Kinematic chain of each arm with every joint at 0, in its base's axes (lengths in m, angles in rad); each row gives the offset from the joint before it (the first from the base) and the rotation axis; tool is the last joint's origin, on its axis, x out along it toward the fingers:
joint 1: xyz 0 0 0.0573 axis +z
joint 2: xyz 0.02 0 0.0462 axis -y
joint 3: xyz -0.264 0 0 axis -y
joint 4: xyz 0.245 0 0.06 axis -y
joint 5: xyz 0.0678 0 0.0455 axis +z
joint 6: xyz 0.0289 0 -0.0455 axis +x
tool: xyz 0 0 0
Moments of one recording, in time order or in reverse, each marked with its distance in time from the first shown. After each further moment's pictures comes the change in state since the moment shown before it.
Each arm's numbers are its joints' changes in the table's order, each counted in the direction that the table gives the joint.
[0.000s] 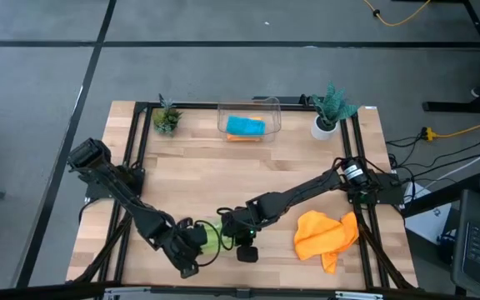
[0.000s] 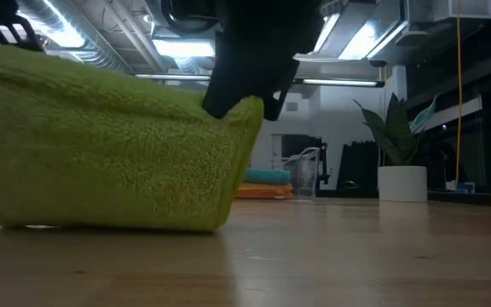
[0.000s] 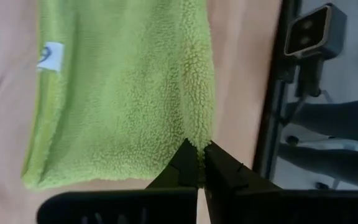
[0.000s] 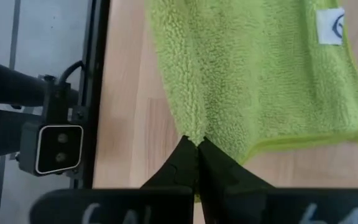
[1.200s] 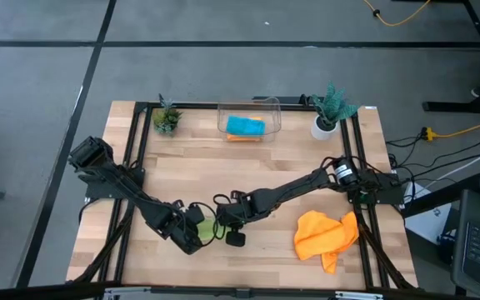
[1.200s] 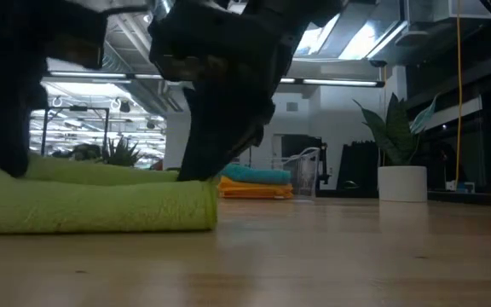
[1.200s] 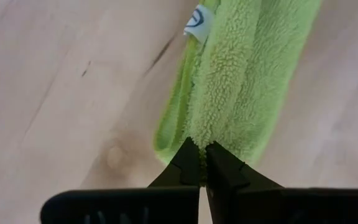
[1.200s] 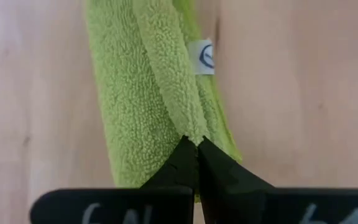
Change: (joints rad) left arm 0.092 0.003 -0.096 -0.205 0.041 -0.159; right arm -0.062 -0.081 0.002 0.037 -0.313 -0.035
